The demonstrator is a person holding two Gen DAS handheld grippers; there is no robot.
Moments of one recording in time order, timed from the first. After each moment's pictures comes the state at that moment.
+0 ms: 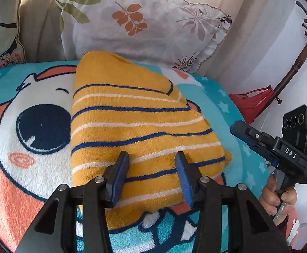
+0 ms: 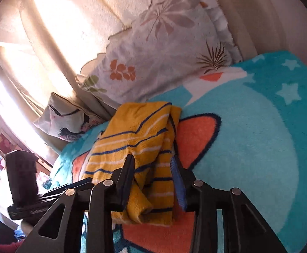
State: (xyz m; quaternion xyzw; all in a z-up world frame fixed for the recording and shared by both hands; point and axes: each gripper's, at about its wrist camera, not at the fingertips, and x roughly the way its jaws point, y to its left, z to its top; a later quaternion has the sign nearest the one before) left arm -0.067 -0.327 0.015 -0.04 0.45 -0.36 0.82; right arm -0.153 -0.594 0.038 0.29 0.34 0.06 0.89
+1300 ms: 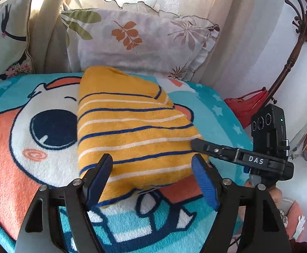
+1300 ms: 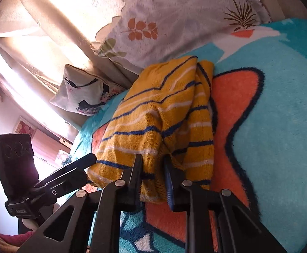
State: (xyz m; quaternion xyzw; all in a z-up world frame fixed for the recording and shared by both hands) left arm -0.101 -0.304 0.036 -0.03 0.41 -0.35 0.84; right arm -0.132 -0.553 0.000 0.32 0.40 0.16 0.85
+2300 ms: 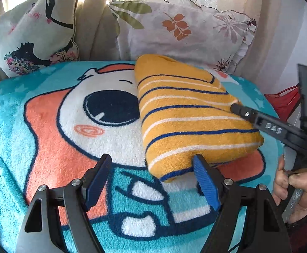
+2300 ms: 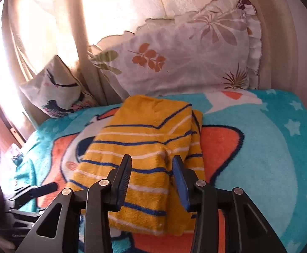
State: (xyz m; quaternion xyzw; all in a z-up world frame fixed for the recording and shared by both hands) left arm -0.109 -0.260 0.004 0.01 0.42 -0.23 0.88; right arm -0.112 -0.496 0.041 0.12 0.38 -0.01 0.92
